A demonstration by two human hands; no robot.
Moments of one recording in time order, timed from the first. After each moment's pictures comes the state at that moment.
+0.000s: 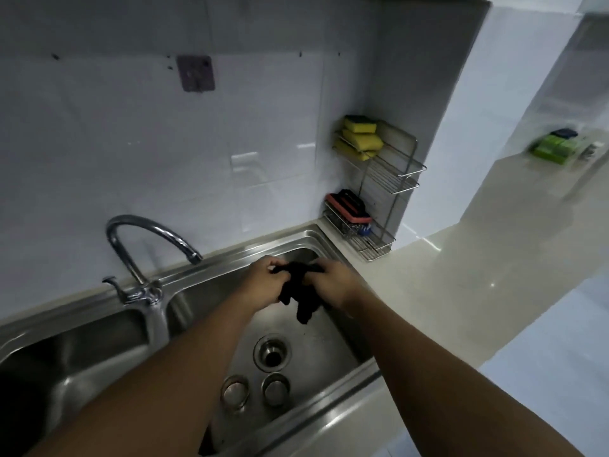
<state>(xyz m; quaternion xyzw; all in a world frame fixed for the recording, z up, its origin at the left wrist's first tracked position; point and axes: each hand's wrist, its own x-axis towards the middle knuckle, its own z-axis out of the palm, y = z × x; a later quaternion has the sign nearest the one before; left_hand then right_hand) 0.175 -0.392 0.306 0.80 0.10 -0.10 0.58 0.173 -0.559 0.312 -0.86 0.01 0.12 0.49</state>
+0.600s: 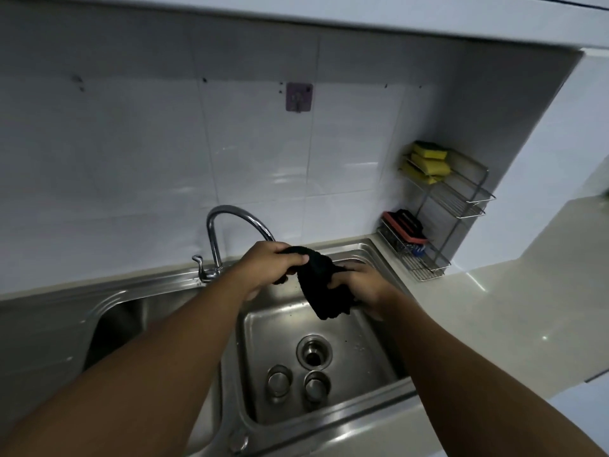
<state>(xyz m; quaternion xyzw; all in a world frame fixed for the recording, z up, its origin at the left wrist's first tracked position) 0.127 -0.271 0.368 0.78 0.10 -0.09 0.61 0.156 -0.488 0.333 -0.77 0.00 0.24 0.59</state>
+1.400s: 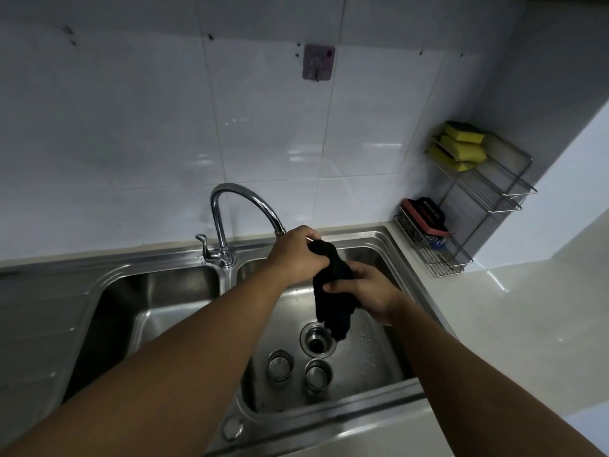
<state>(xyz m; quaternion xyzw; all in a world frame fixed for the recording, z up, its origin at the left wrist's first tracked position) 0.149 -0.311 0.345 0.87 0.09 0.00 0.49 0.174 -0.494 0.292 -0.73 -0.07 0.28 0.62</state>
